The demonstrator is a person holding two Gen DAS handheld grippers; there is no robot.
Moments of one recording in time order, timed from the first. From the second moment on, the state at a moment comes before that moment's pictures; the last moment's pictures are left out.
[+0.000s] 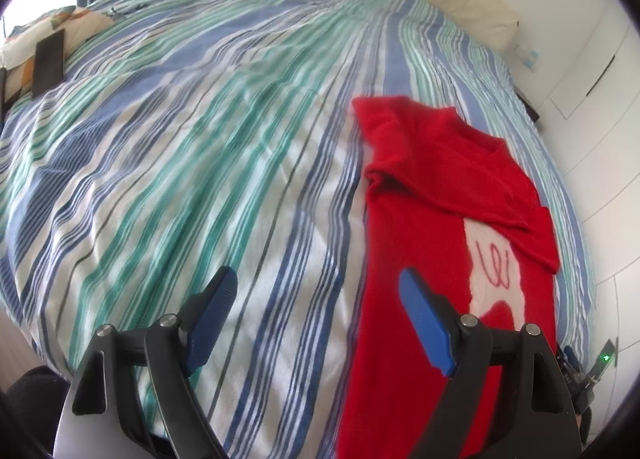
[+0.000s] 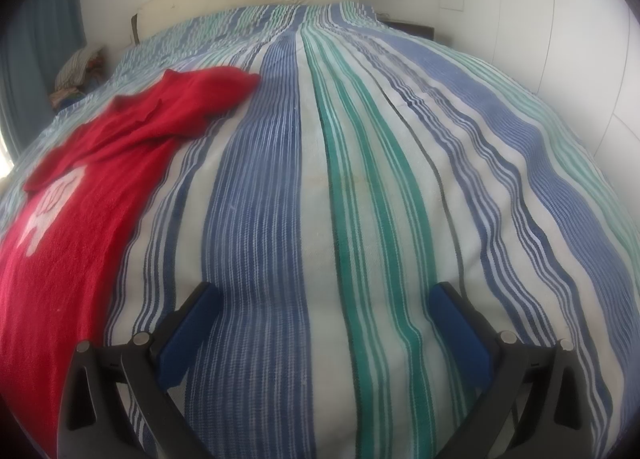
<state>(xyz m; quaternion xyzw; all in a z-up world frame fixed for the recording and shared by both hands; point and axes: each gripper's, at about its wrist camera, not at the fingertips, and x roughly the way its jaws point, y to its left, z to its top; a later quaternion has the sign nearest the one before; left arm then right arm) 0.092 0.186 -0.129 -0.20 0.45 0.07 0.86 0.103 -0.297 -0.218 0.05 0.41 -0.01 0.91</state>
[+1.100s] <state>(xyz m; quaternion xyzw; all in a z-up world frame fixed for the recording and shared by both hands) 0.067 0.176 -0.144 -0.19 0.48 0.06 0.85 0.103 -0.297 -0.218 0.05 0.41 -0.01 0.91</state>
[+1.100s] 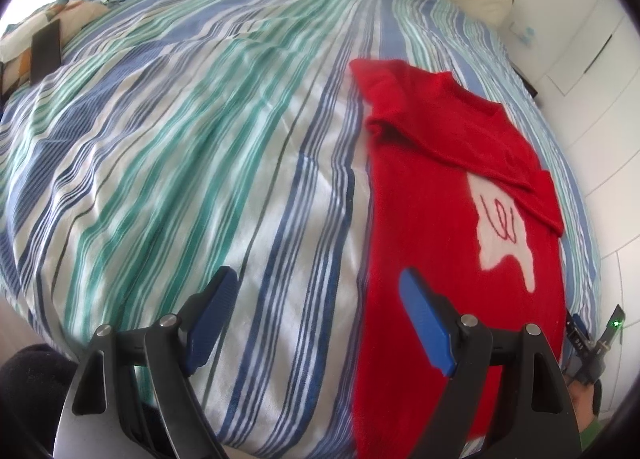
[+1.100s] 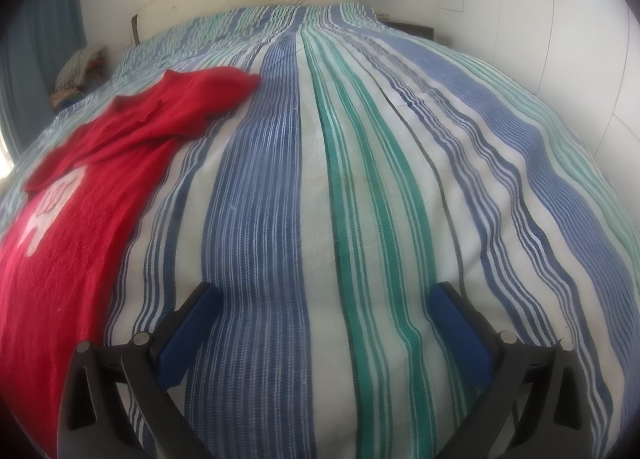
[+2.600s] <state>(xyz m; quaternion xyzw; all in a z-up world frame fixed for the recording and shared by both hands) 0.057 0.127 -0.115 -0.26 0.58 -0.14 0.76 0.064 -0.231 -0.159 0.27 0.54 0.27 0.75</state>
